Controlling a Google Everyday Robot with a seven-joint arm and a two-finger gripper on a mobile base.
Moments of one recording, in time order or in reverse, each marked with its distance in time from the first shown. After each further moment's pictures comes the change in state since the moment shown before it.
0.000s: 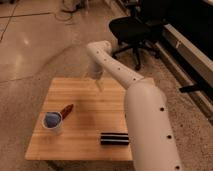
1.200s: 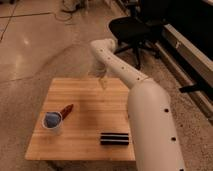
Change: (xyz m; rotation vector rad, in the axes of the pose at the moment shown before) arm 0.013 0.020 -0.021 0.027 0.011 0.052
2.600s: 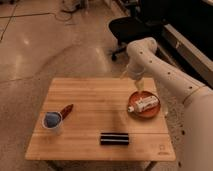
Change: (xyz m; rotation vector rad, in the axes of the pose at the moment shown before) arm 0.083 0.163 -0.092 -0.066 0.186 0.161
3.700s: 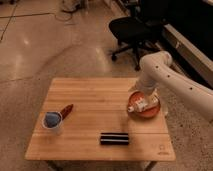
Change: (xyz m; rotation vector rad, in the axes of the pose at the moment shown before) arm -0.030 0.120 0.006 -0.021 -0.045 0.030
